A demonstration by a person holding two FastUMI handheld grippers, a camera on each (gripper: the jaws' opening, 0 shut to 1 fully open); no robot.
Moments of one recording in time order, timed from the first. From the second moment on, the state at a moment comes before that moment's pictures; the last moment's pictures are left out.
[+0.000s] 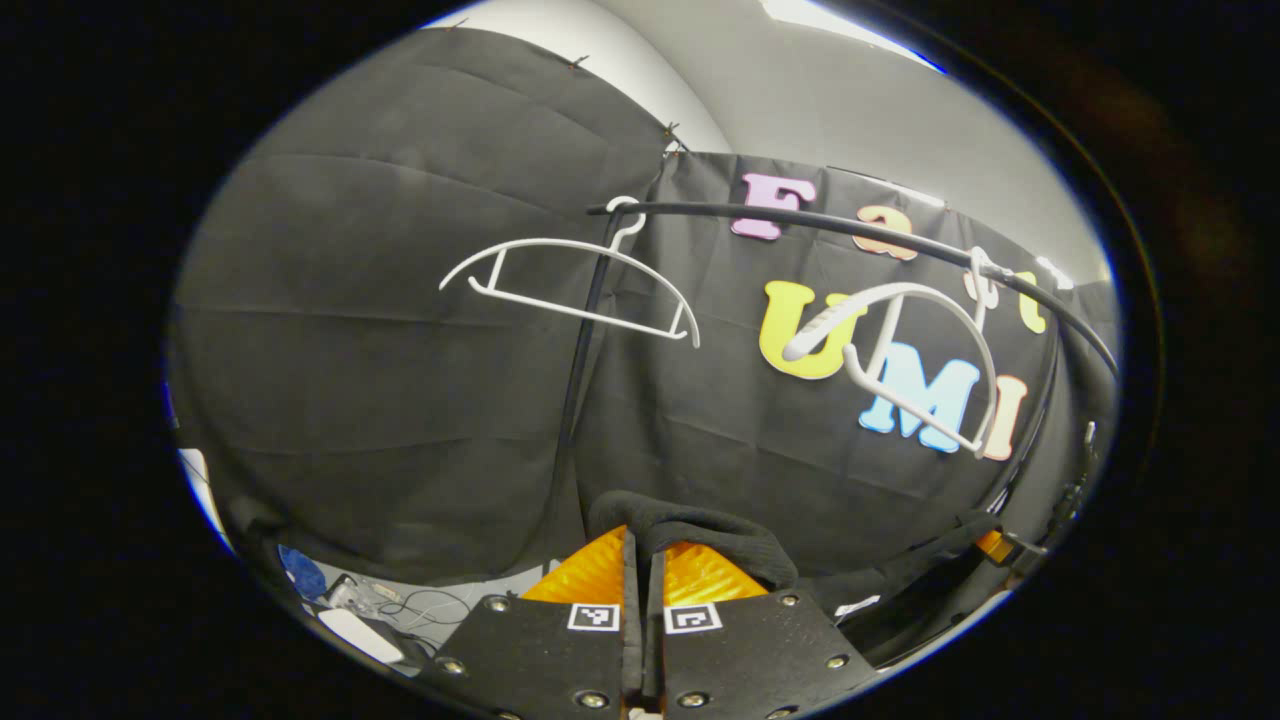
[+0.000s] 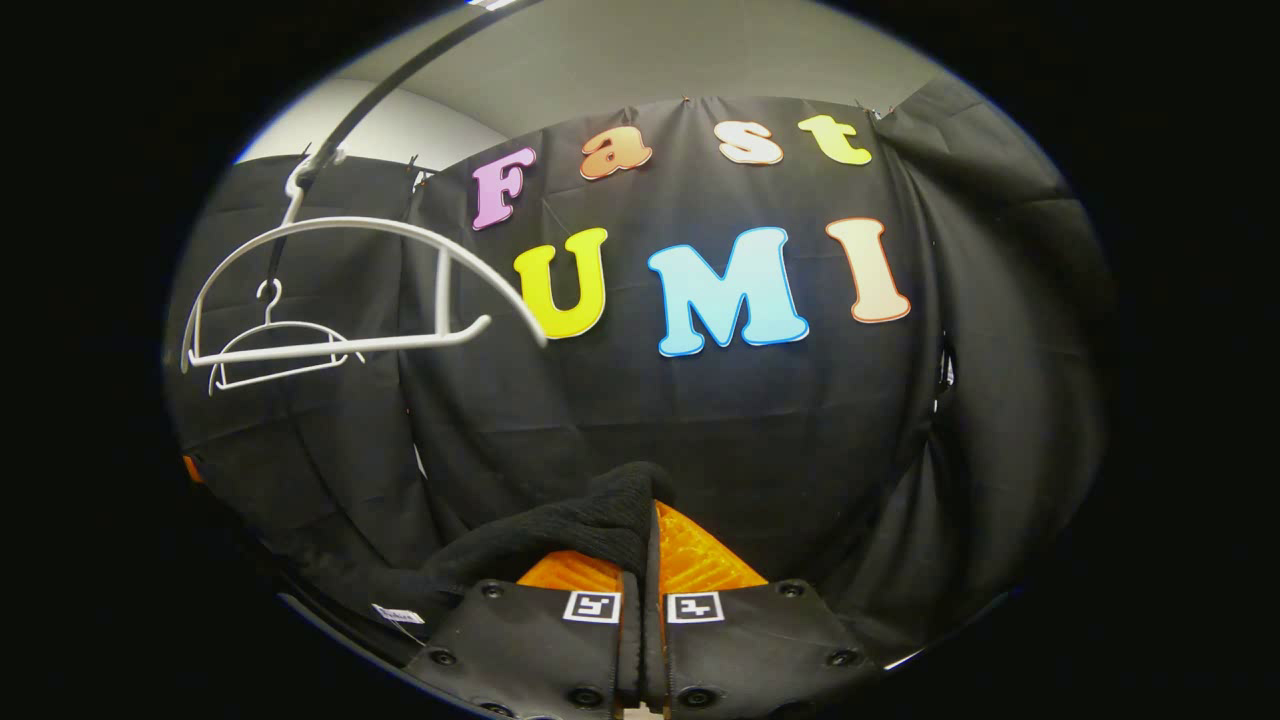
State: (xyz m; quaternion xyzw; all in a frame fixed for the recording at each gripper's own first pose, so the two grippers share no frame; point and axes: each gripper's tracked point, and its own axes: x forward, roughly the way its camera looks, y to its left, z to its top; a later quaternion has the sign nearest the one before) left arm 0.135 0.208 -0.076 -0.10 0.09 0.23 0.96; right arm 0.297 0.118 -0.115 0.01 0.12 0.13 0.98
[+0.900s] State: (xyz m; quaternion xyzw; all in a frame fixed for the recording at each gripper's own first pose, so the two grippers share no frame) left arm 0.109 0.100 -0.197 0.00 0.21 0.02 0.98; right arm 0.111 0.093 -0.185 -0.03 0.23 0.09 0.97
